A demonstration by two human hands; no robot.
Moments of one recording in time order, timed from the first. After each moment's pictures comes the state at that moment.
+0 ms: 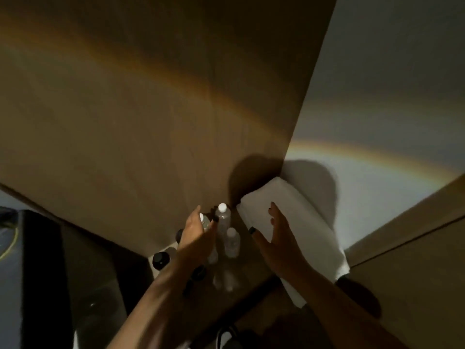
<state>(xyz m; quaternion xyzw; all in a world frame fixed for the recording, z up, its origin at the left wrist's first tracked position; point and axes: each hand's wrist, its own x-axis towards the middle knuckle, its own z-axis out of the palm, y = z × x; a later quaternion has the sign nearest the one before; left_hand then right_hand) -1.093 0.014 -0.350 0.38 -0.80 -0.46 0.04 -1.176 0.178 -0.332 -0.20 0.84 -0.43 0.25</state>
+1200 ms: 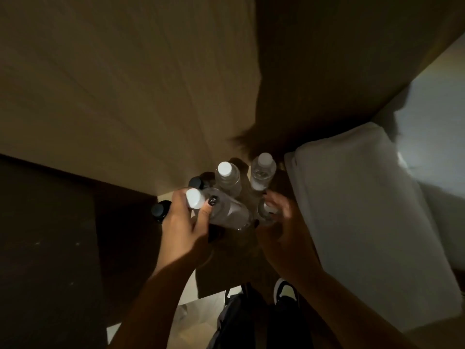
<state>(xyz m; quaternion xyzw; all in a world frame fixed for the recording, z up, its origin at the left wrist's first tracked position) -1.089 -0.028 -0.503 0.53 -0.71 -0.44 0.15 -1.215 0.094 -0.544 -0.33 0.75 -0.48 0.31</state>
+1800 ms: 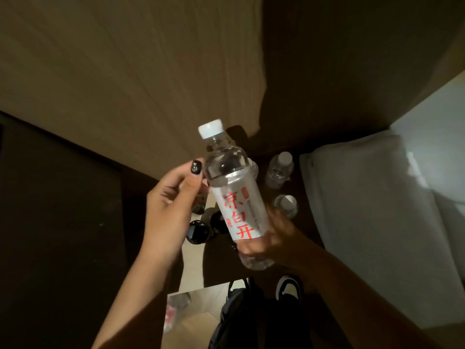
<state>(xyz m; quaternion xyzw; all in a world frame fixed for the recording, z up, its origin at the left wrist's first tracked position) -1.060 -0.049 -0.447 0.44 -0.57 -0.62 0.30 -1.201 0.065 -0.517 -0.58 0.59 -0.39 0.40</state>
